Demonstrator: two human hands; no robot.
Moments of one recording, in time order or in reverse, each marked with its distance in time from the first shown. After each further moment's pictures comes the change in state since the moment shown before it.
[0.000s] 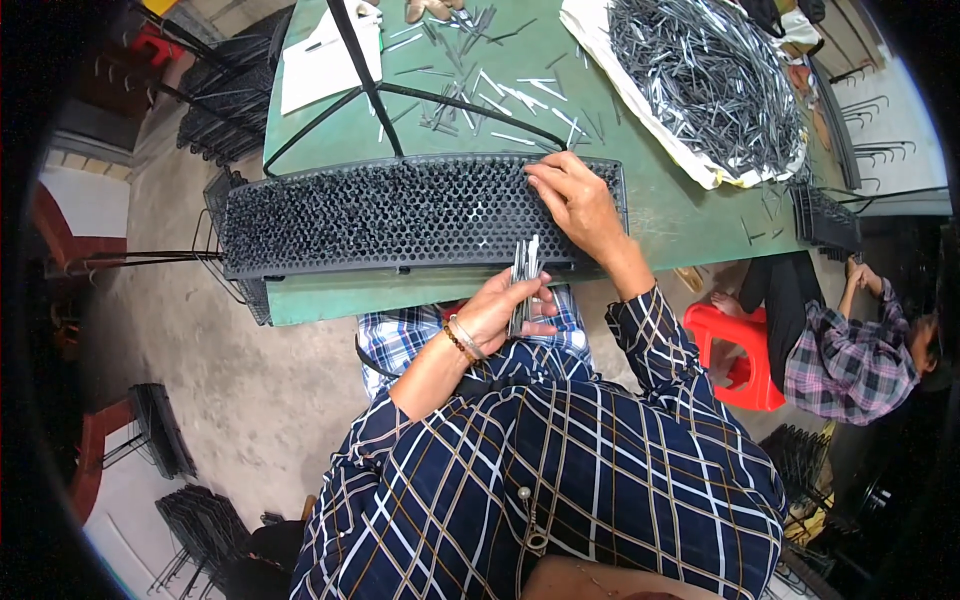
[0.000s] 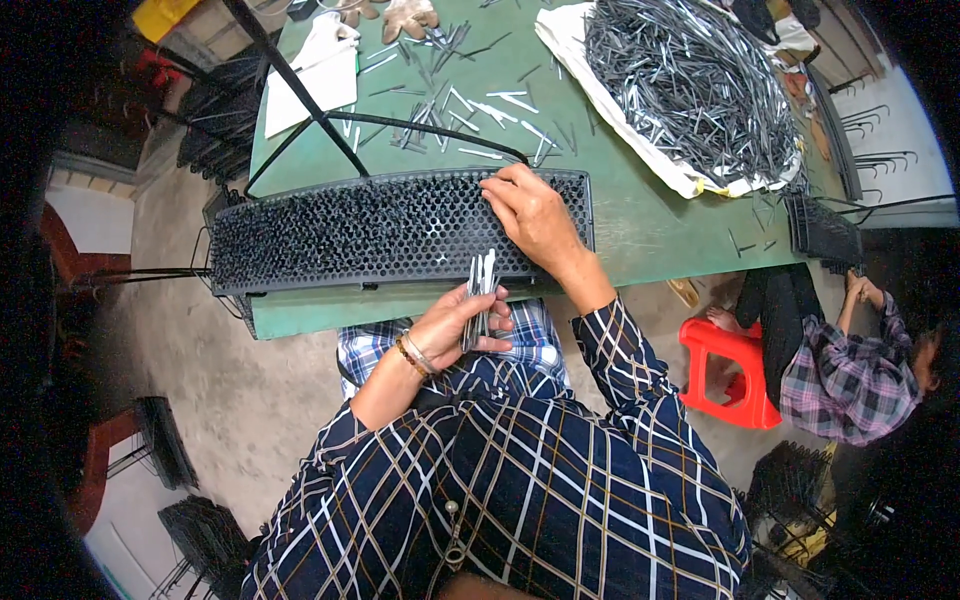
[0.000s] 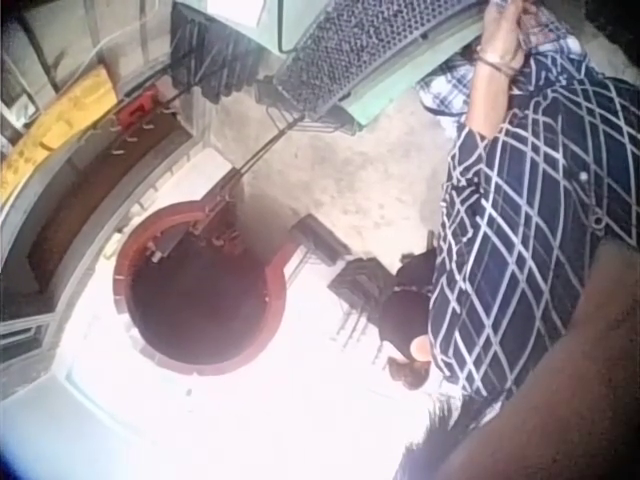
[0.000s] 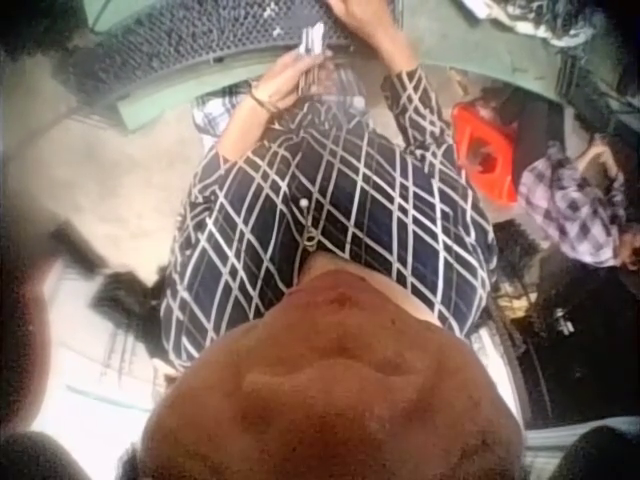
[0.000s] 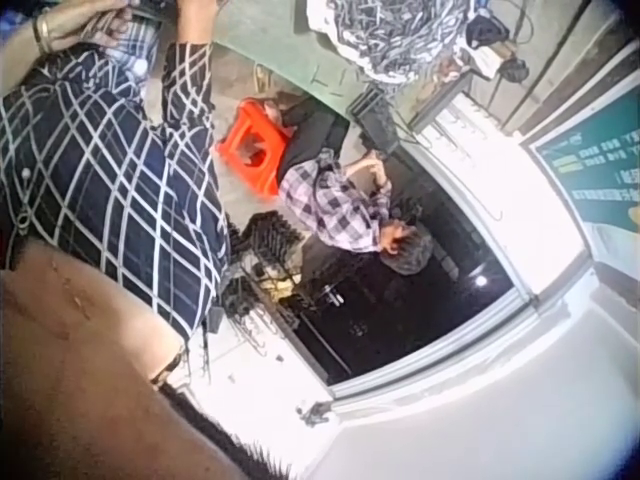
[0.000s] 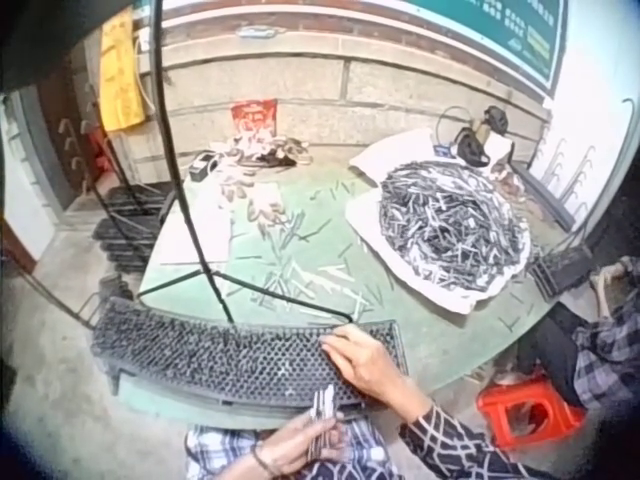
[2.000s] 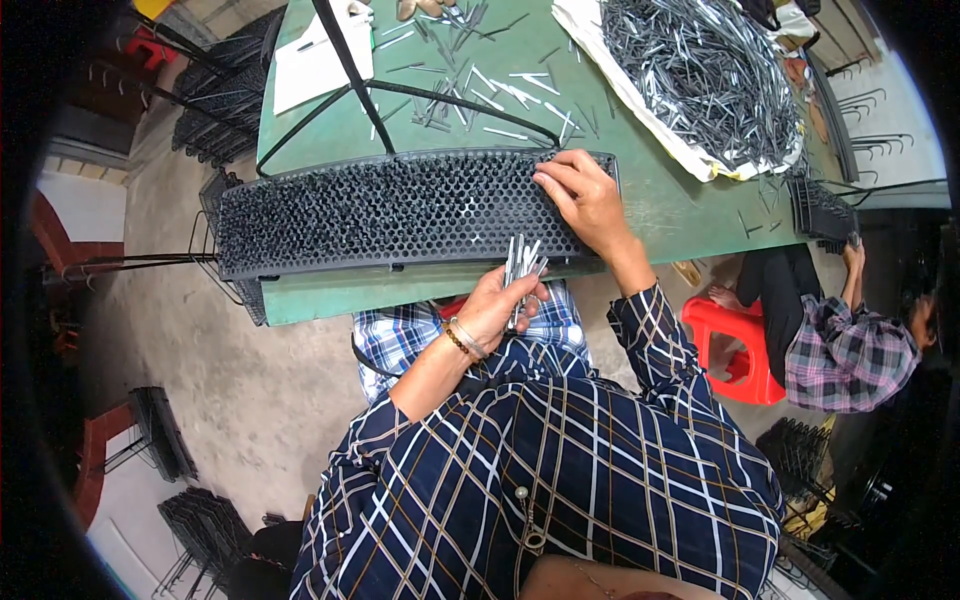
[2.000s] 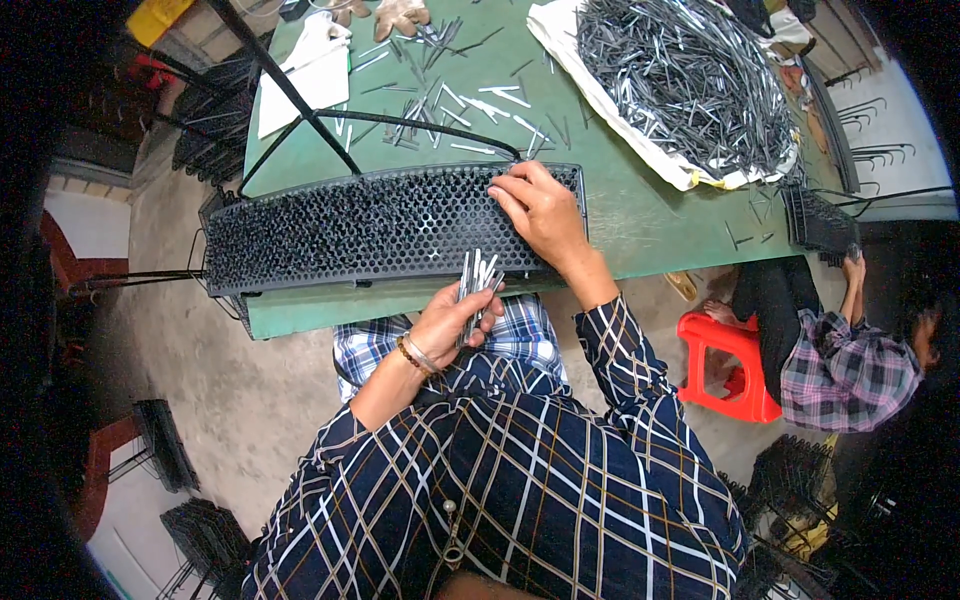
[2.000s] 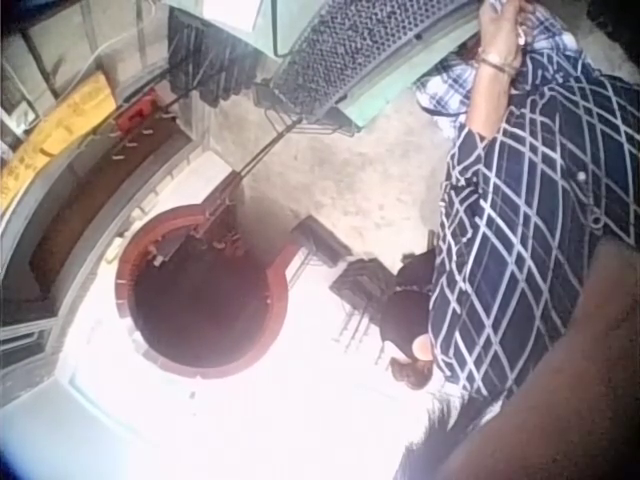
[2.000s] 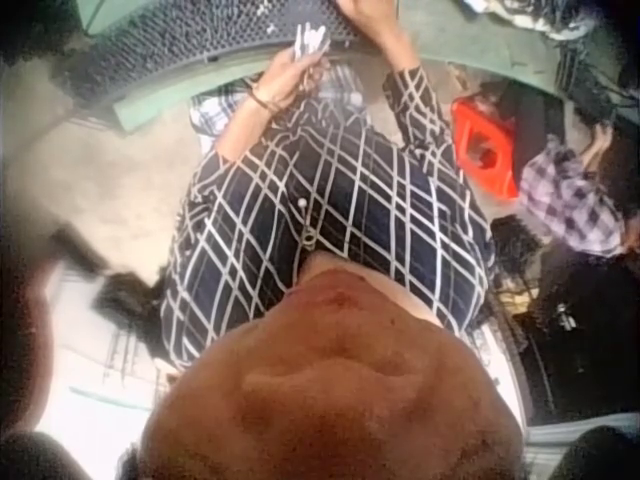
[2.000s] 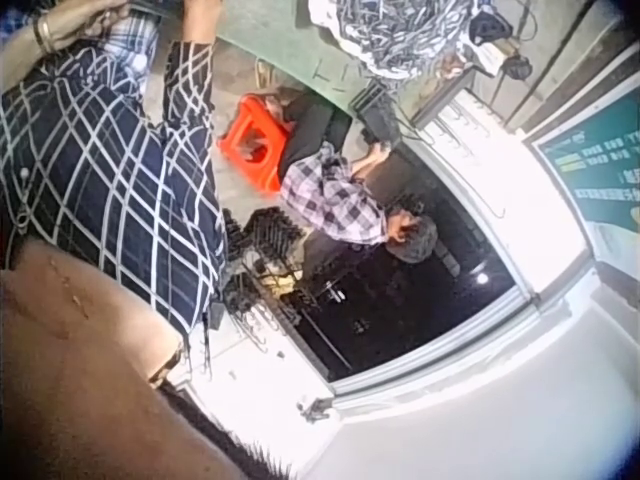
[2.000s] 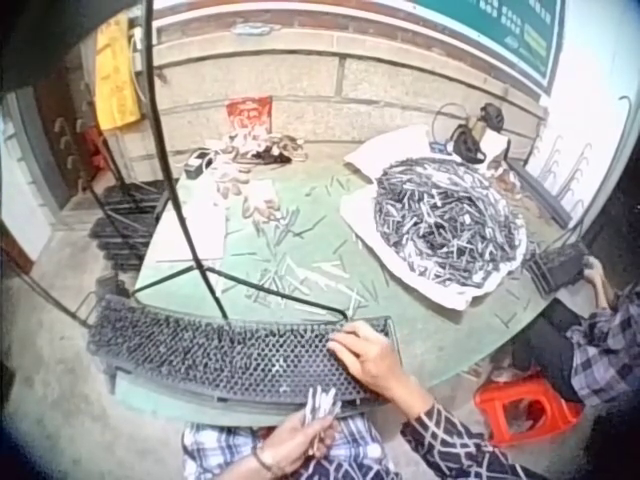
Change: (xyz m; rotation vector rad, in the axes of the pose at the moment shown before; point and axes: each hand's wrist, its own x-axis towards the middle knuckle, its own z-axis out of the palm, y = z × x) left_hand 0.006 -0.010 -0.002 0.174 0.049 0.135; right_hand -0.013 0.012 -0.005 -0.044 0.083 0.050
